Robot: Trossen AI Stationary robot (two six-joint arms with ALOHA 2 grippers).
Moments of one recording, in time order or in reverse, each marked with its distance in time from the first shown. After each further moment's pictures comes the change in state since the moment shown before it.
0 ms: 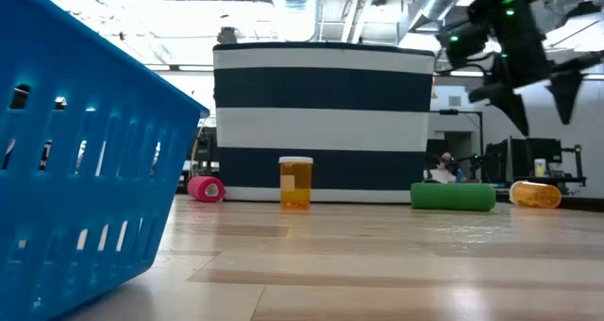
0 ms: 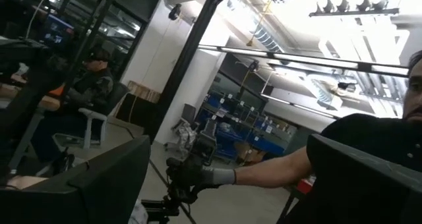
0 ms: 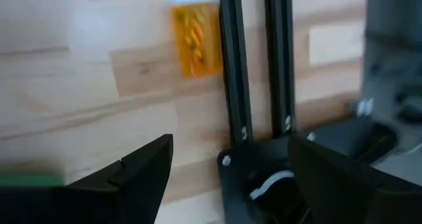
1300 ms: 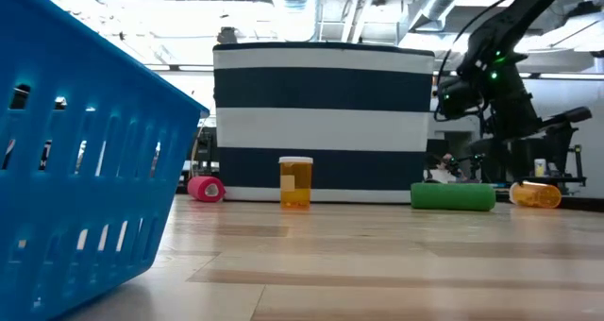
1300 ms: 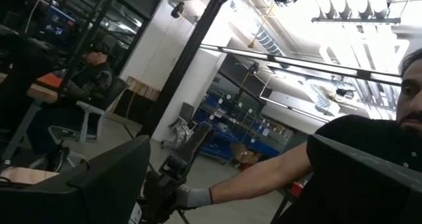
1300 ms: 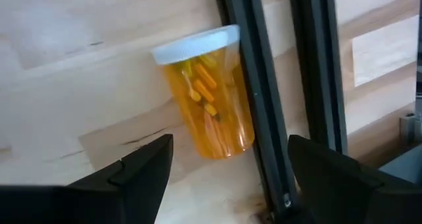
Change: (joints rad) left arm 0.000 0.005 -0.001 0.000 -0.006 -0.047; right arm -0.187 0.239 -0.161 0.357 0.034 -0.036
